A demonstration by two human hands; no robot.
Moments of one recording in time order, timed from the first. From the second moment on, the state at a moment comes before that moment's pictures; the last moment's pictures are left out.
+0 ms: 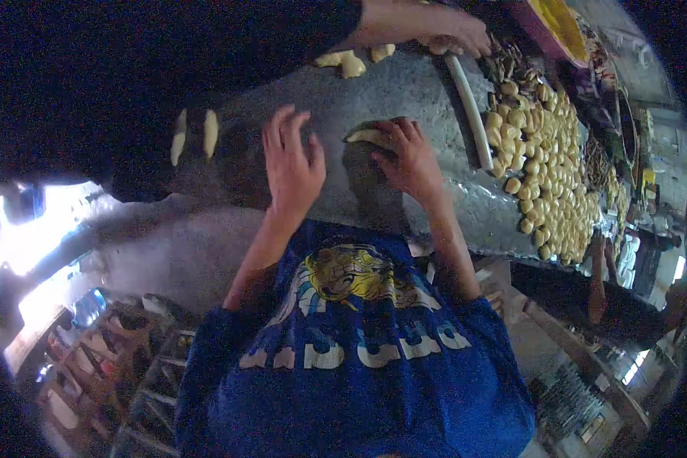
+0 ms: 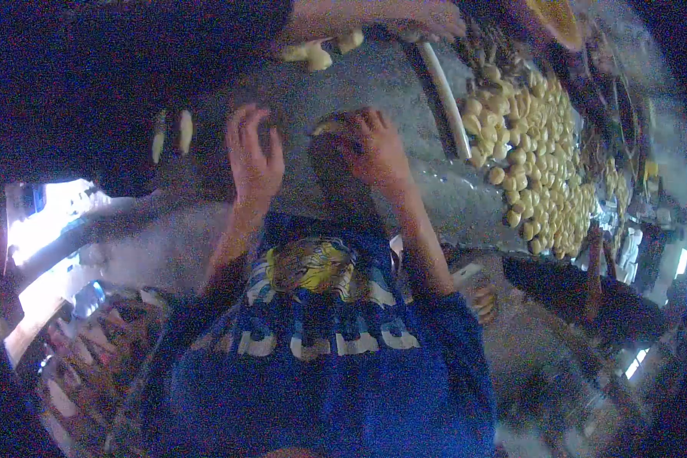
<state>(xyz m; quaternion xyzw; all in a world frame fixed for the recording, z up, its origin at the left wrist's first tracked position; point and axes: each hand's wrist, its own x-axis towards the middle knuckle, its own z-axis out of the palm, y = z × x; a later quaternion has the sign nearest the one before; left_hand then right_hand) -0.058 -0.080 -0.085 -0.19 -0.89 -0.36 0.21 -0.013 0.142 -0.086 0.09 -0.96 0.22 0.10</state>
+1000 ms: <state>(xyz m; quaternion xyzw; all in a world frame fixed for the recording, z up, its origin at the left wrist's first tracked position) 0.034 -0.276 -0.049 -0.01 -0.89 -0.42 0.16 -0.141 0.103 -0.098 0.06 -0.92 0.11 0.38</state>
